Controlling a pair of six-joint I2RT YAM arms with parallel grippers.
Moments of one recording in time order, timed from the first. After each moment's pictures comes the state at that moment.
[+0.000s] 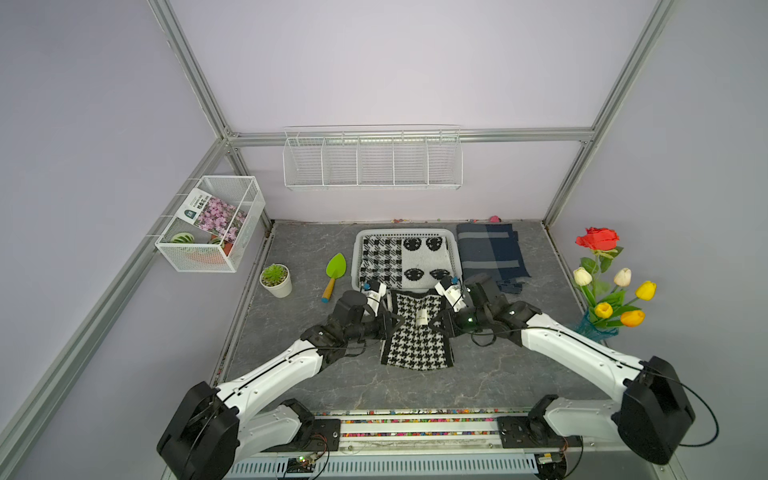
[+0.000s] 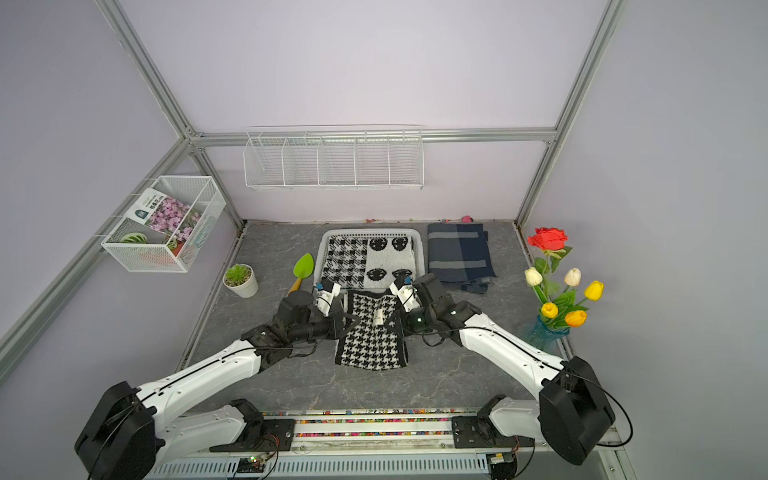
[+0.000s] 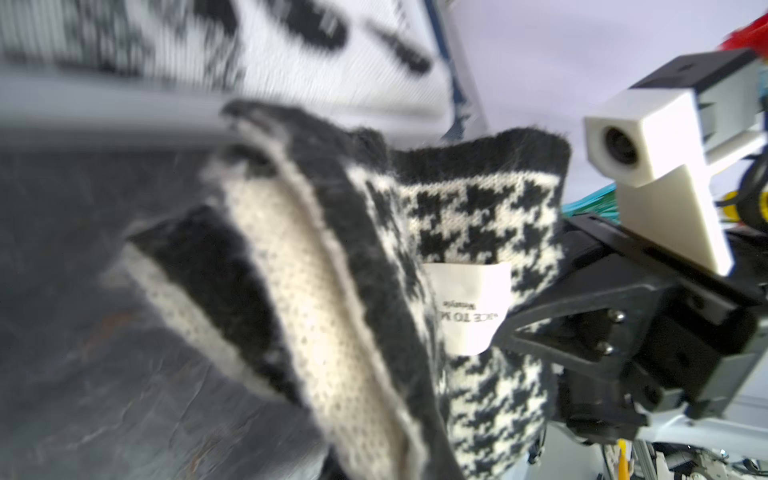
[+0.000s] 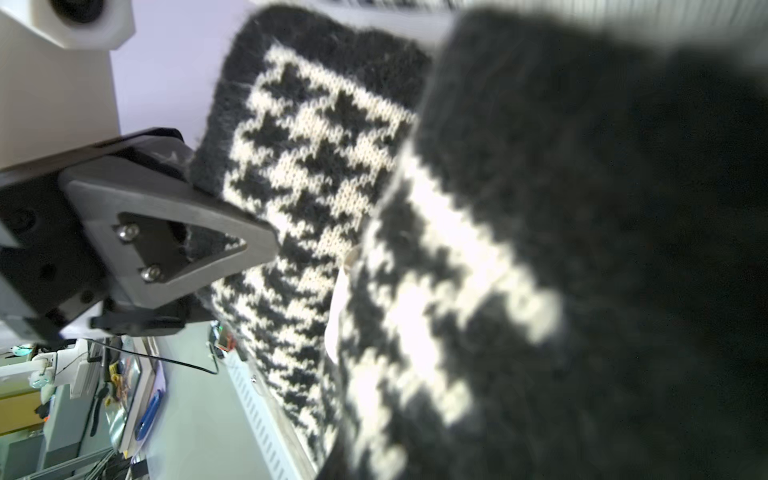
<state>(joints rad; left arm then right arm) -0.70 1.13 0.64 -0.02 0.38 -0.68 0.63 1.28 0.90 -0.43 -0.50 0.39</state>
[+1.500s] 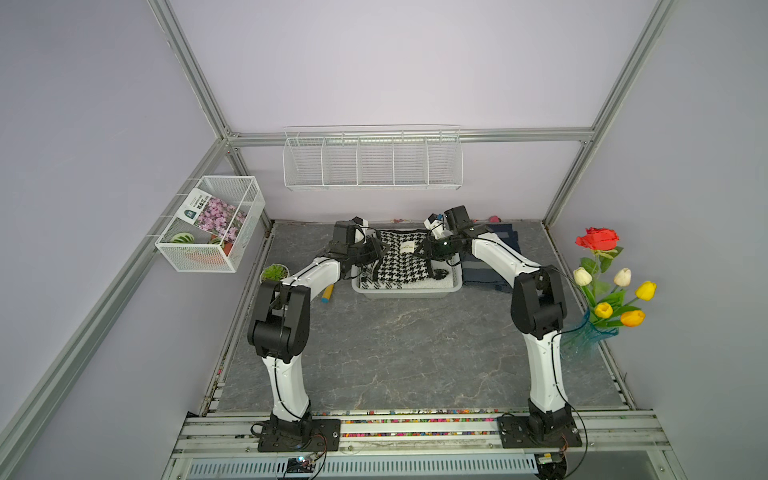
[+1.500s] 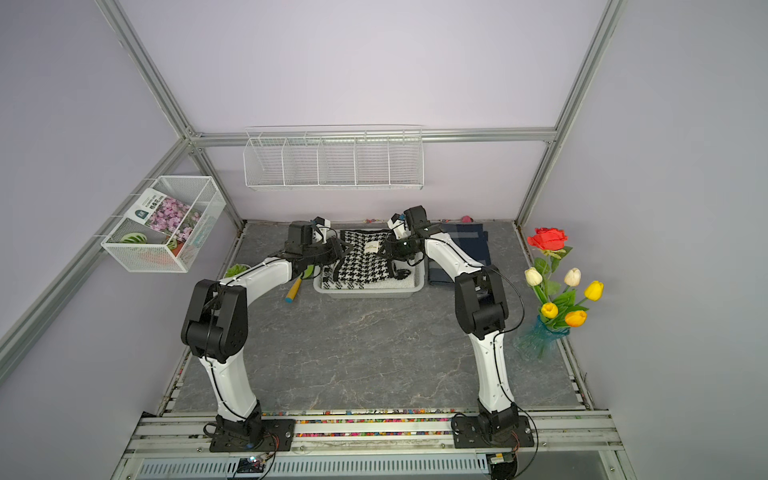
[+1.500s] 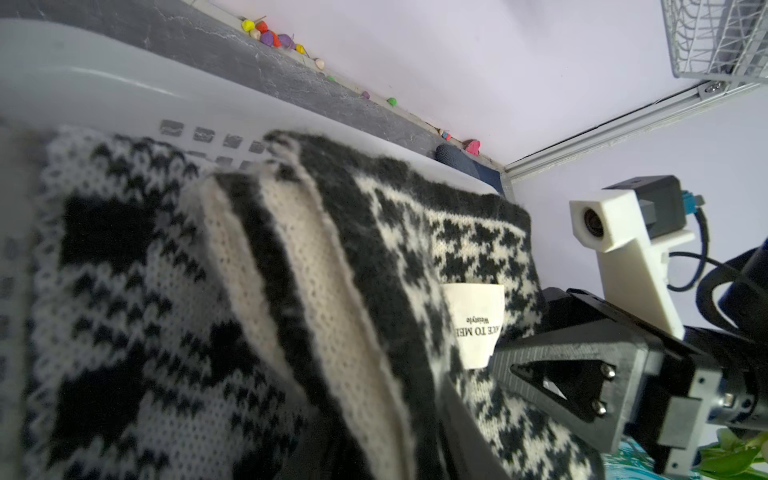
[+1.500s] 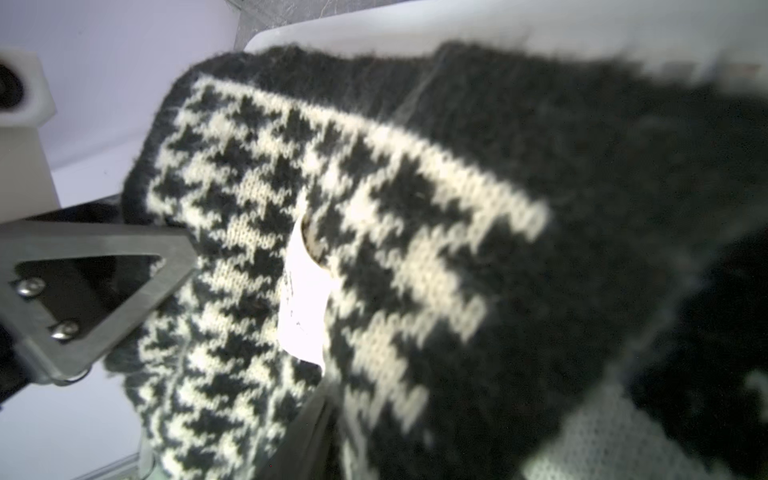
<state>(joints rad) -0.32 1.93 1.34 0.01 0.53 -0.62 0.36 2.22 1.90 -0.62 -0.59 0.30</state>
